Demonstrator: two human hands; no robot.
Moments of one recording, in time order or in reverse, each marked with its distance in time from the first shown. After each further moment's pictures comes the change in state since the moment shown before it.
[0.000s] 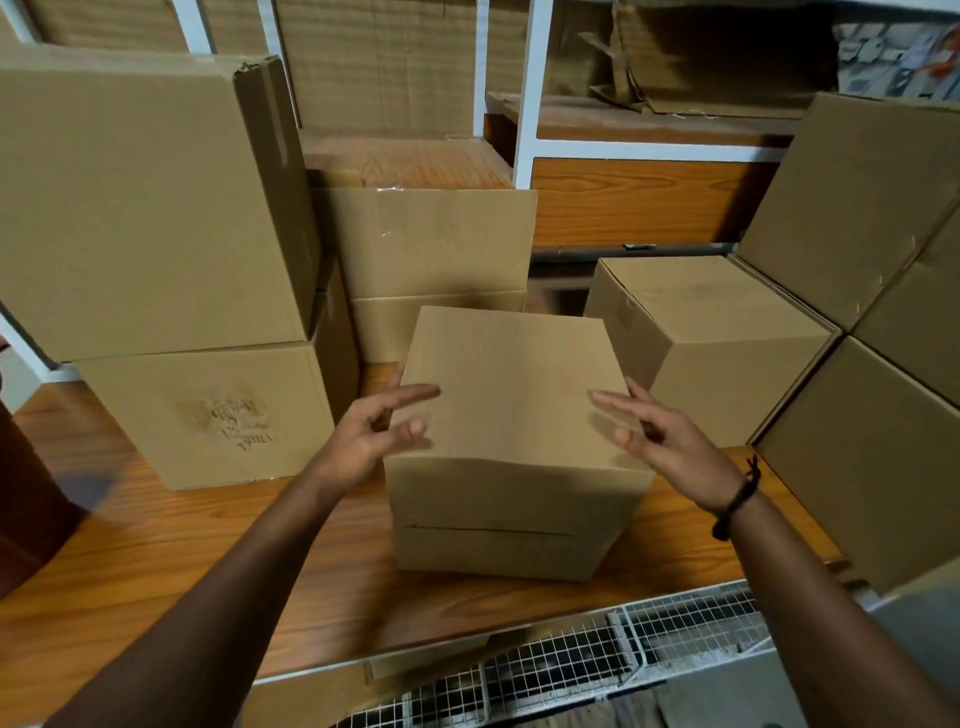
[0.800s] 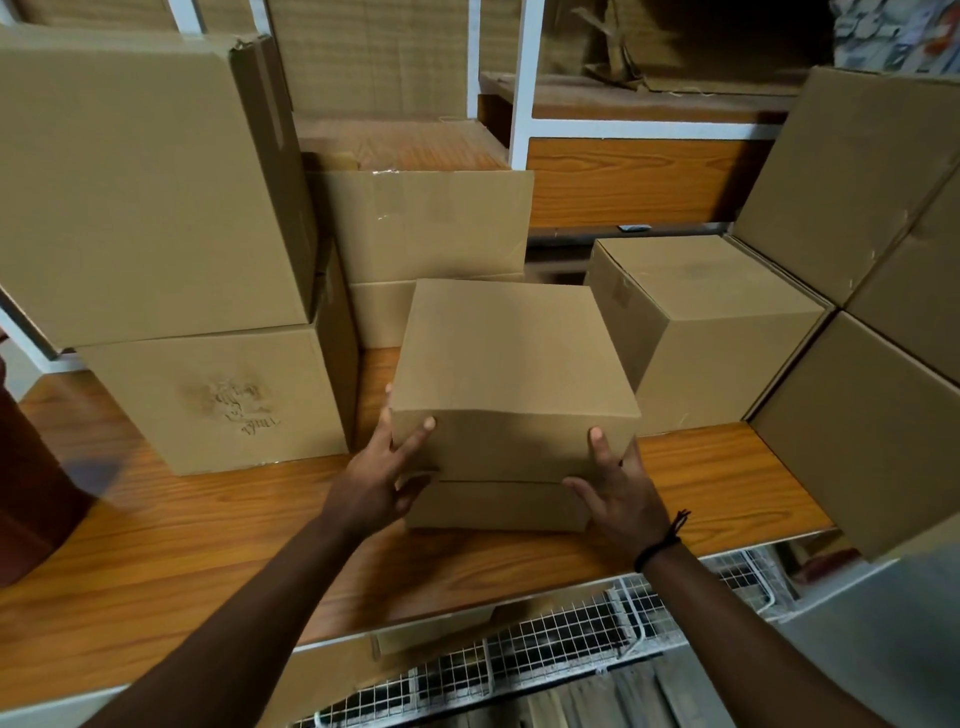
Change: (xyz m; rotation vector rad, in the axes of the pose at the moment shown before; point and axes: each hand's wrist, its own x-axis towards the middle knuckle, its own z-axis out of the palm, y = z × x) left_hand -0.043 -0.065 0.026 0.794 0.092 0.351; right_hand -0.024 0.073 0.089 -0.423 0.383 -0.219
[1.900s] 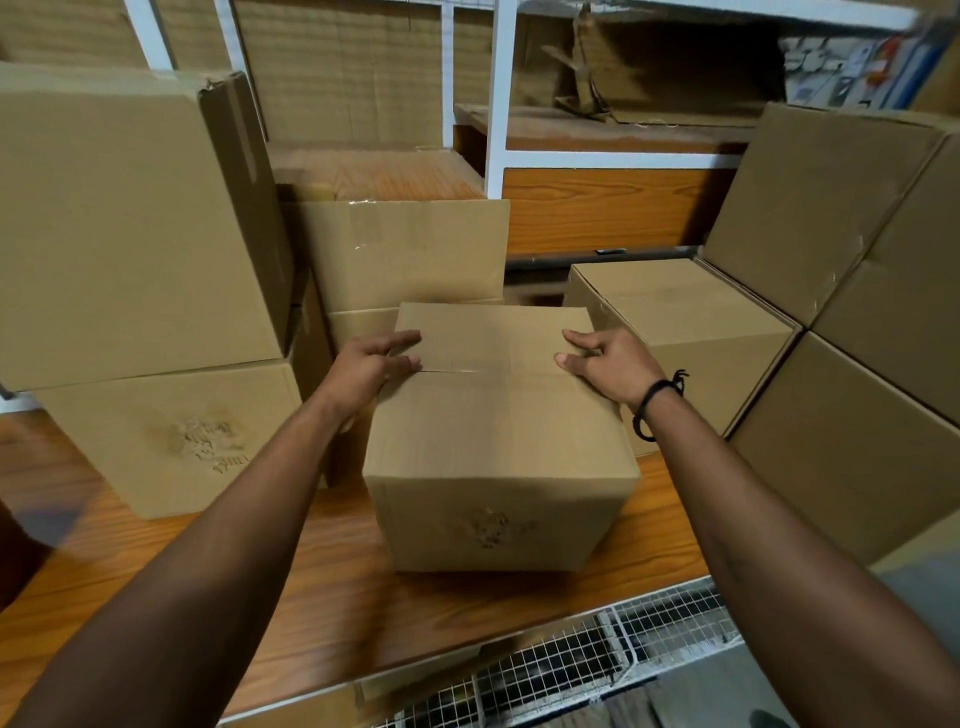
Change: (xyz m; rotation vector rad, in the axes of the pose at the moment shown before) left_hand 0.147 0.013 -0.068 -0.832 -0.036 -0.641; right_hand 0.167 -0.031 -0.078 0.112 -0.198 0.491
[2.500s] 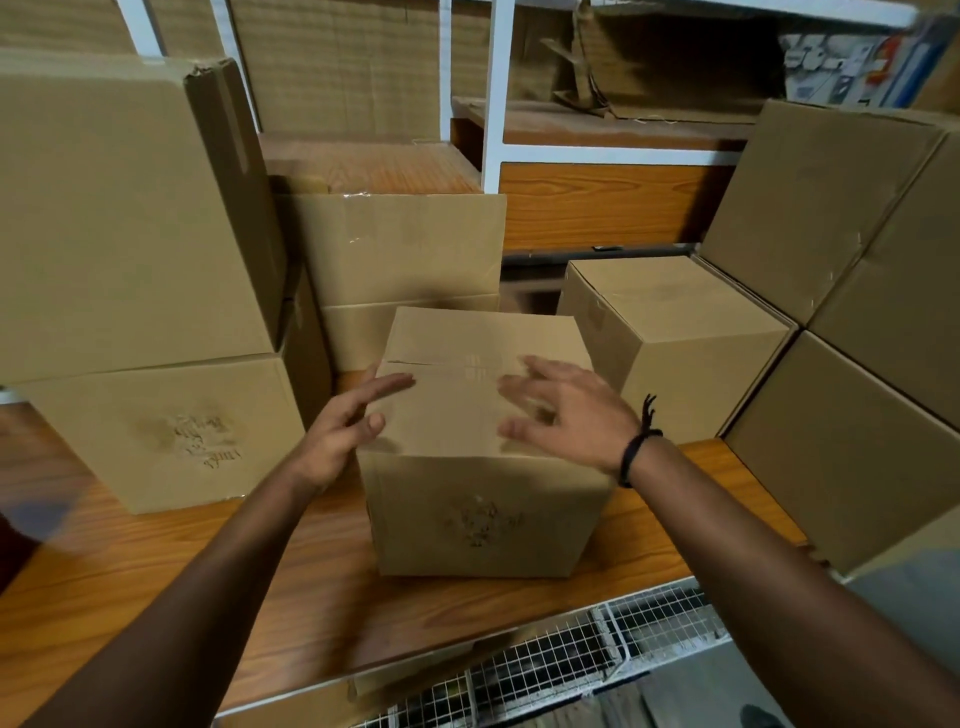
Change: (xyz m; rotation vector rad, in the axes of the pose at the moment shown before) left_hand -0.047 -0.050 -0.015 0.091 -0.198 0.261; right_hand -0.064 -0.022 0.026 -0.574 -0.210 -0.330
